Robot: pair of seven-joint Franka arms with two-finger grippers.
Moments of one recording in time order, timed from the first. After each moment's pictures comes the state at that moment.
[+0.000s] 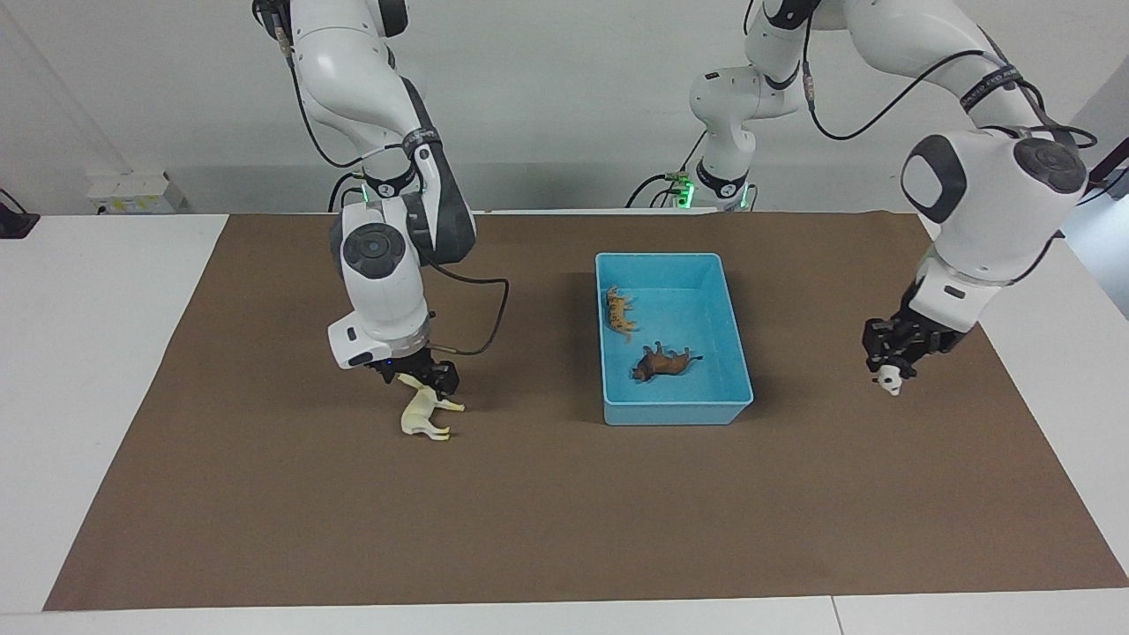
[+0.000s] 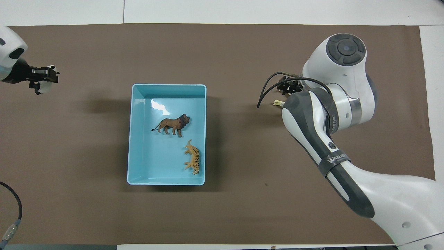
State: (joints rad) left arm 0.00 0.24 -0.07 -1.59 0.01 1.91 -0.09; right arm 0.33 0.38 -0.10 -1.78 -0.06 2.15 0.62
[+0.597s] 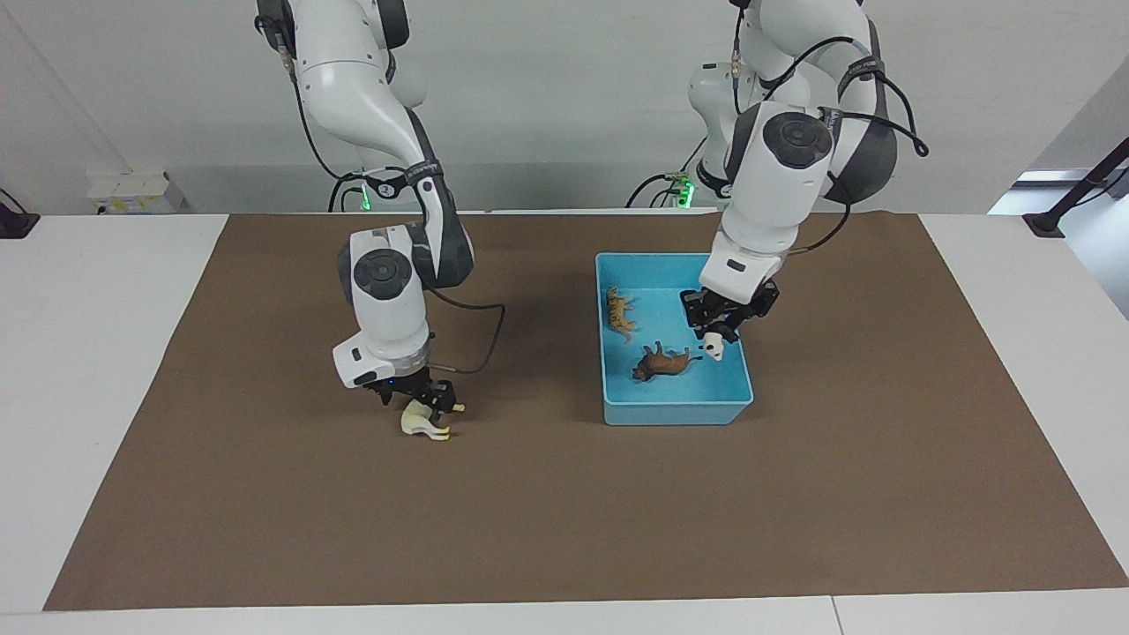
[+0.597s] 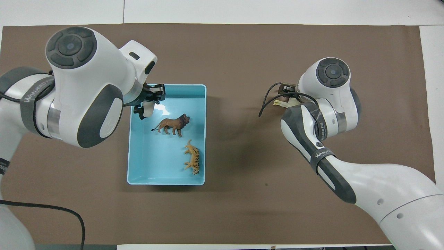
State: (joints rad) left arm -0.34 0.19 -0.07 -1.68 0.01 1.87 -0.49; right arm 0.31 0.45 -0.10 -1.83 -0.09 2.35 0.61
